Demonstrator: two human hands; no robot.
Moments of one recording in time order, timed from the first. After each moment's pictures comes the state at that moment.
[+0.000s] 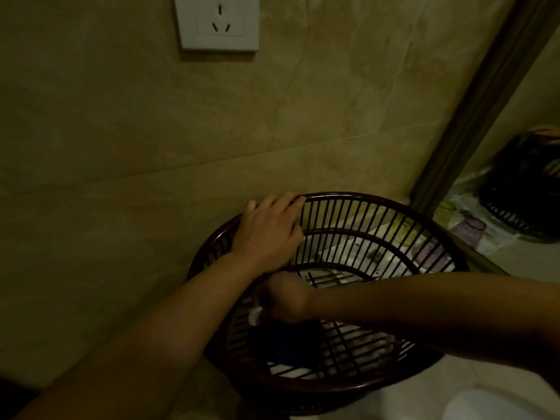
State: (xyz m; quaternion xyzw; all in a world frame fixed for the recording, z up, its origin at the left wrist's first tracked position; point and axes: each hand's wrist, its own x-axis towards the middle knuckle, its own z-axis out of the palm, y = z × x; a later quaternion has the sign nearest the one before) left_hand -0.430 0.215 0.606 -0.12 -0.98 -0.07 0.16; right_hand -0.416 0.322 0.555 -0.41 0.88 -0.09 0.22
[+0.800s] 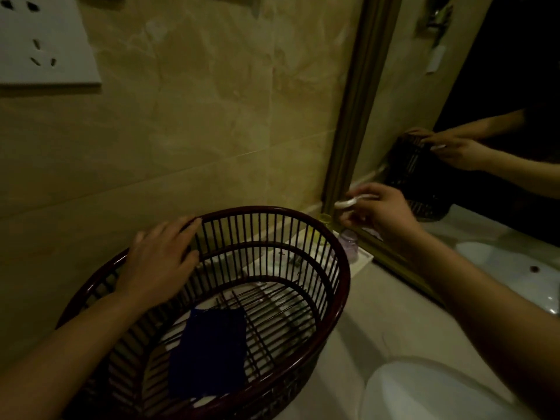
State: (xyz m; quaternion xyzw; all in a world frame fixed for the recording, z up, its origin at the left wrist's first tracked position) left_hand -0.429 0.216 0.606 -0.13 -0.98 -0.06 0.15; right_hand -0.456 0.595 0.673 0.04 0.74 -0.67 -0.08
